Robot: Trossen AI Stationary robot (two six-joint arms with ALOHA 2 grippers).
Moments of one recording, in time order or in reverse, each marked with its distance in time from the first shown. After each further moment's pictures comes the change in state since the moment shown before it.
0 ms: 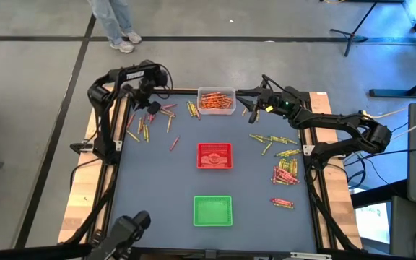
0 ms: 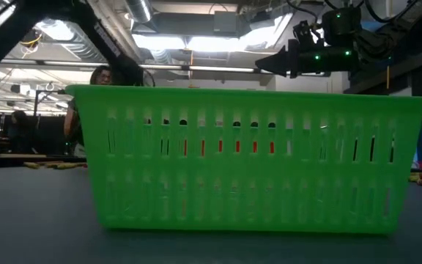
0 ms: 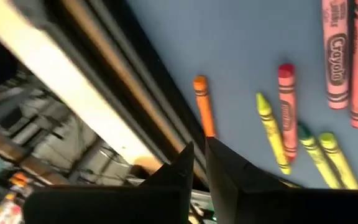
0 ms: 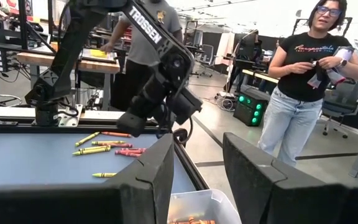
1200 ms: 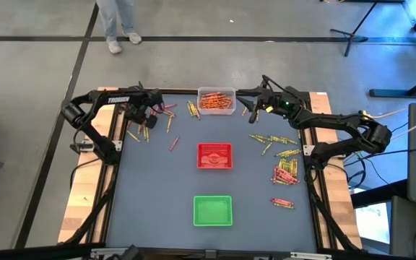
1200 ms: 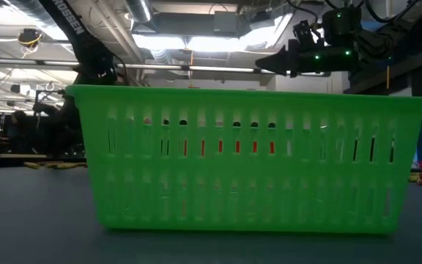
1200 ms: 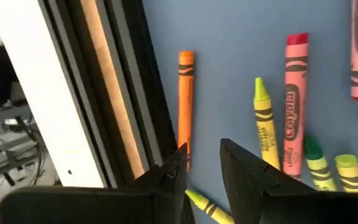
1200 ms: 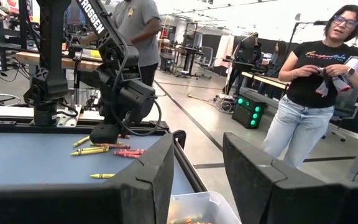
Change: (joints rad) left arm -0.152 -0.411 -0.564 0.491 -0.106 -0.280; right arm 0.000 0.000 0.000 0.007 0.000 -0.012
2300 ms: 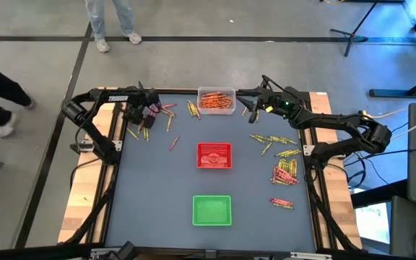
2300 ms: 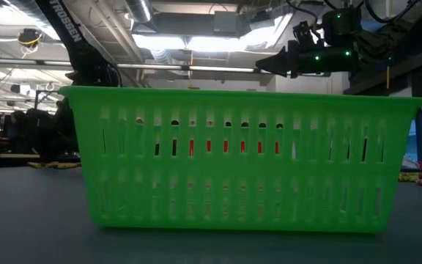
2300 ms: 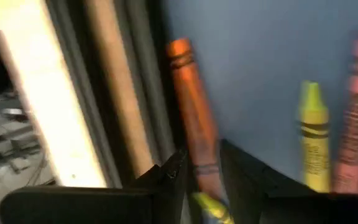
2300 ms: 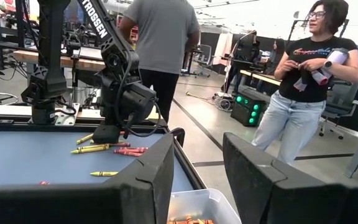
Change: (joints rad) left arm 0.073 0.033 -0.048 0.070 0.019 0.044; right arm 0.000 0.000 -0.003 -0.003 0.008 0.000
